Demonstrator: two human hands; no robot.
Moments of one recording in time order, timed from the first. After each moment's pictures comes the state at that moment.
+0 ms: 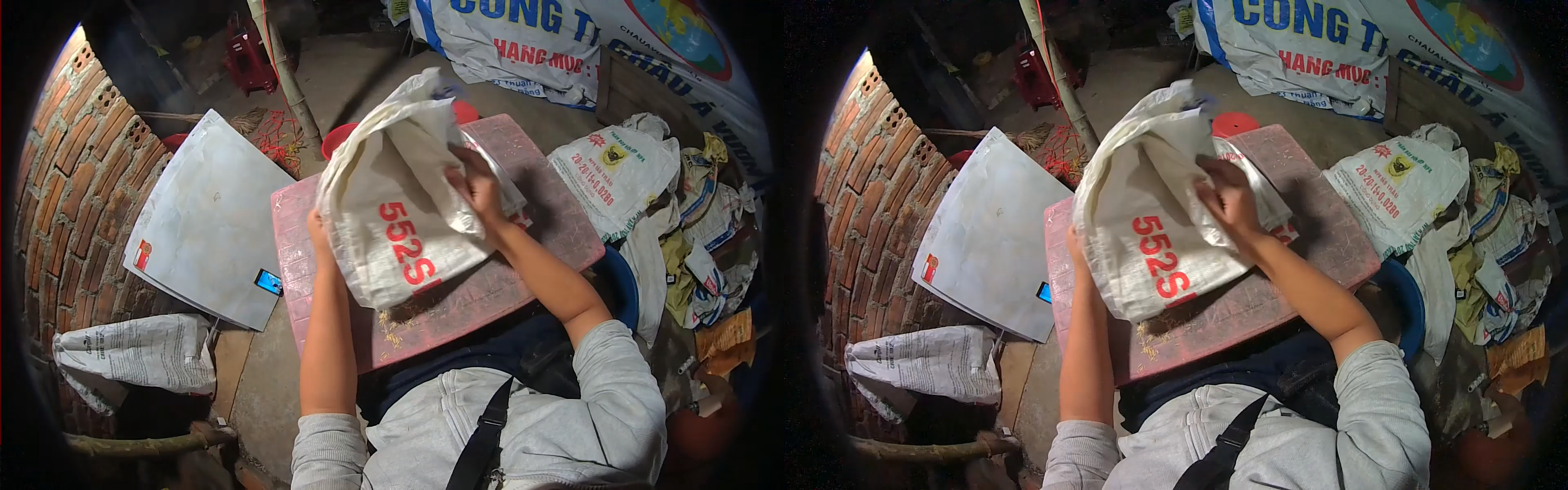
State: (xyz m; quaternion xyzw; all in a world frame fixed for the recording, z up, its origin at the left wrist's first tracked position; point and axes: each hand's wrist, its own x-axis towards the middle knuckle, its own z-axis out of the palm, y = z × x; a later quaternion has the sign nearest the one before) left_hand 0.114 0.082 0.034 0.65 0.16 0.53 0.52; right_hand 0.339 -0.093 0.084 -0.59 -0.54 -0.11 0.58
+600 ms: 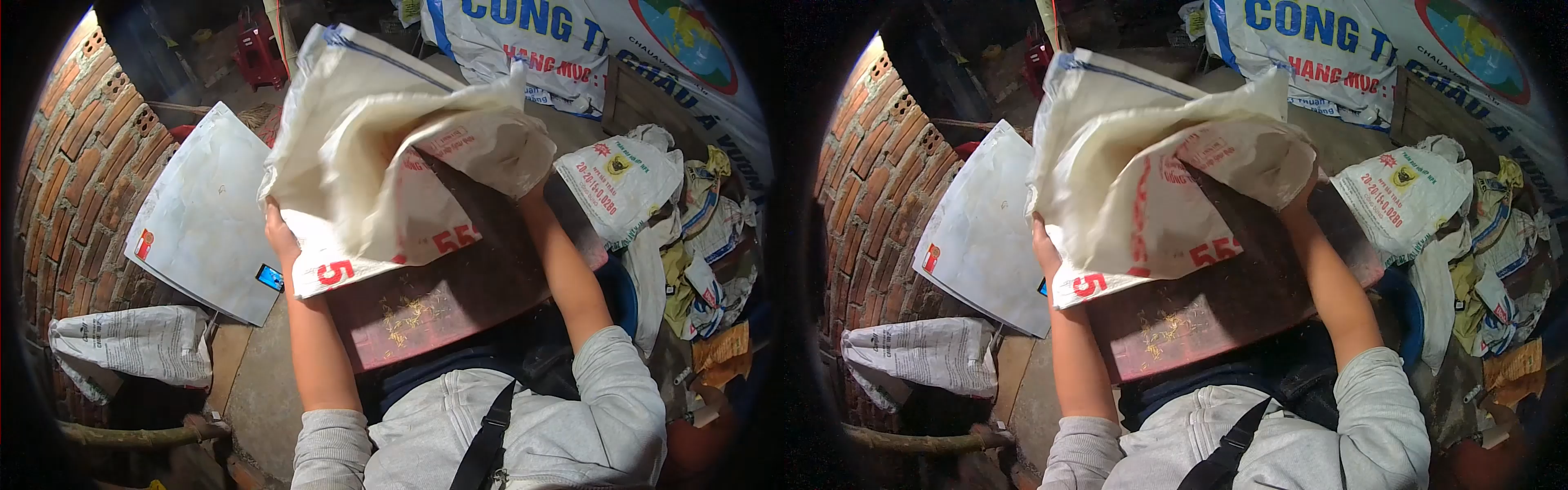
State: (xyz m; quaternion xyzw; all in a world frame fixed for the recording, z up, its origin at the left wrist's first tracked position) left_hand 0.073 0.102 0.069 0.34 0.22 0.57 0.71; right_hand 0.486 -0.076 0.013 -0.54 -0.47 -0.16 0.68
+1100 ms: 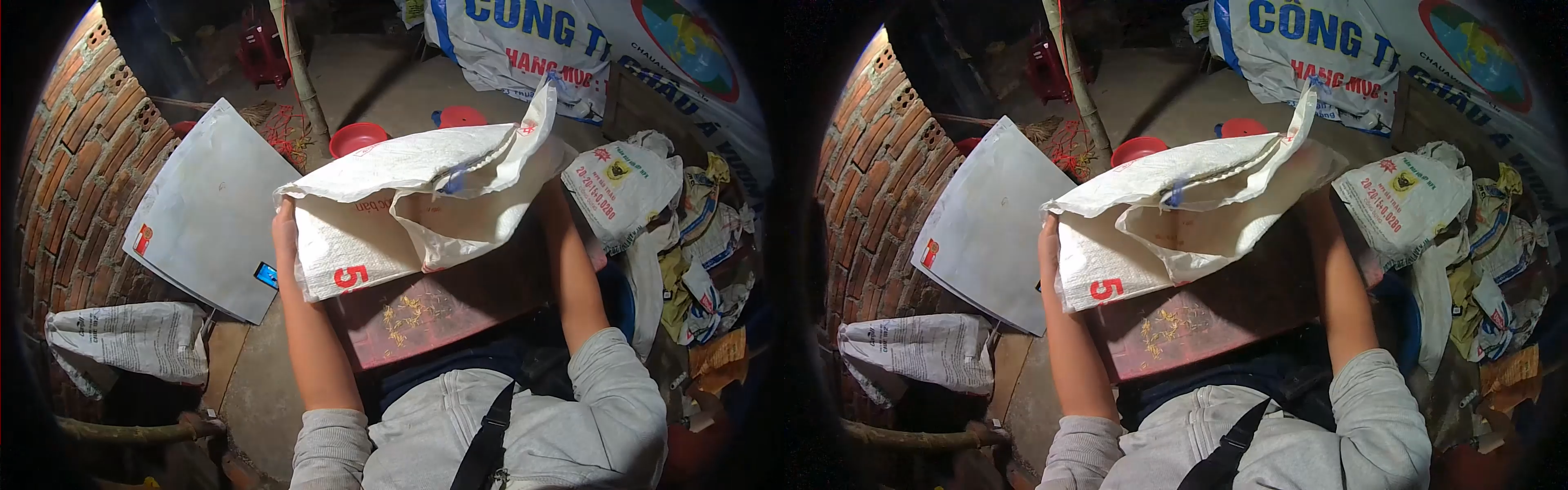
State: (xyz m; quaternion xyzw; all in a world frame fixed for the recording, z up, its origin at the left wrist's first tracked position) left_hand 0.051 0.146 0.036 0.44 0.33 0.44 0.71; right_hand 0.537 -0.141 -0.019 -0.60 -0.44 0.00 0.67
